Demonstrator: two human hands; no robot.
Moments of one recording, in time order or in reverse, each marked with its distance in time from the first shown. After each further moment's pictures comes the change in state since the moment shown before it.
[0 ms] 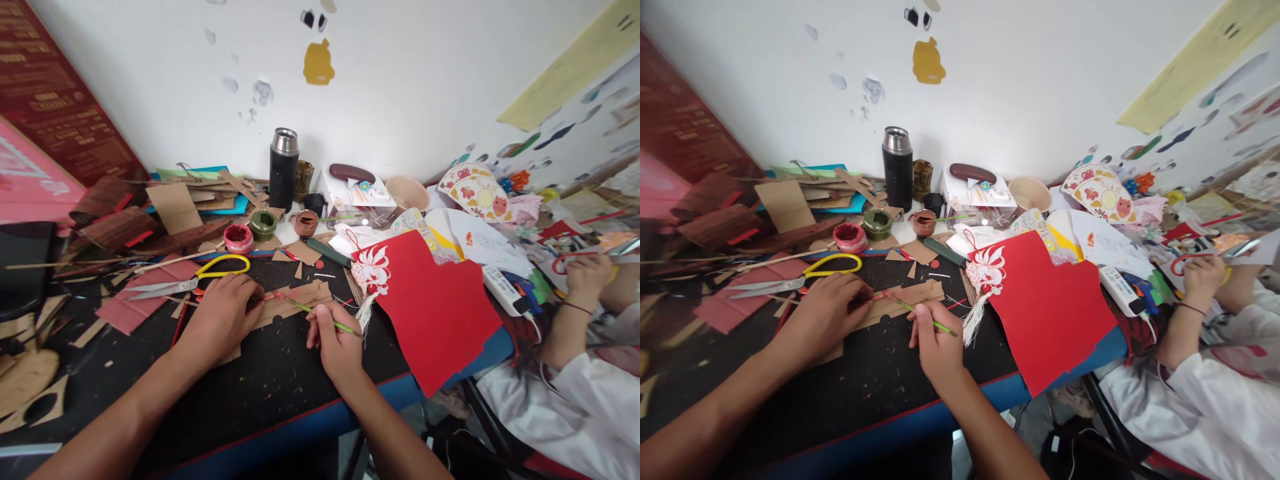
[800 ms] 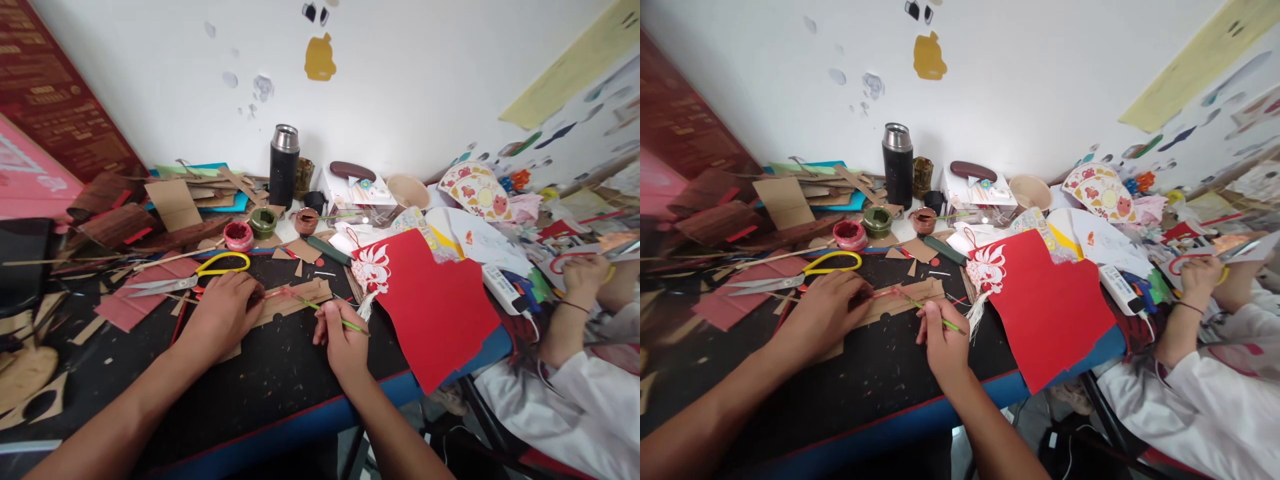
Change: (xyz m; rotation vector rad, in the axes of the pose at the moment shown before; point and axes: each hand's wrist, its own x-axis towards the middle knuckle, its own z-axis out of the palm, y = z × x) left_hand -0.001 0.001 0.002 0.010 0.039 0.024; right_hand -0.001 -0.002 -0.005 0.002 0.065 -0.002
